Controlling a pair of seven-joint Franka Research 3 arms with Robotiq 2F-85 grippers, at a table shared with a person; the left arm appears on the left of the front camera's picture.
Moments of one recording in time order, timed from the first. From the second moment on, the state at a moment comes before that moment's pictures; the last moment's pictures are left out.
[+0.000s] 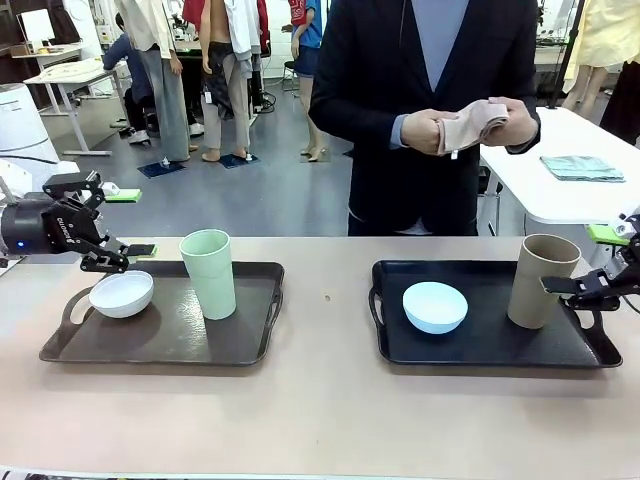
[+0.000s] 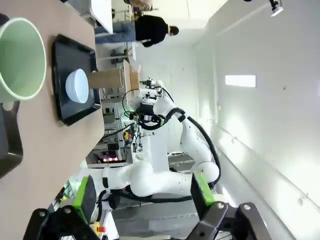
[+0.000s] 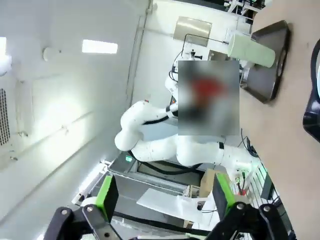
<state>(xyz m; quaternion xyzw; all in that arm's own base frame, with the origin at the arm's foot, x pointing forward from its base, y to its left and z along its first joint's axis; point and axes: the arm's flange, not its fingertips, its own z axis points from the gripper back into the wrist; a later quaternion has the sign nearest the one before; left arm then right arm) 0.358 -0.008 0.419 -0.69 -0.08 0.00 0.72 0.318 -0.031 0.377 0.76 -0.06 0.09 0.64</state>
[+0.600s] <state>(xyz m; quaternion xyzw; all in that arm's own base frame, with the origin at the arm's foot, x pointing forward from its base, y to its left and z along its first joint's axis) 0.342 0.000 0.454 -0.69 -0.10 -0.04 0.71 0.306 -0.033 0.414 0.75 -0.08 0.14 0.64</state>
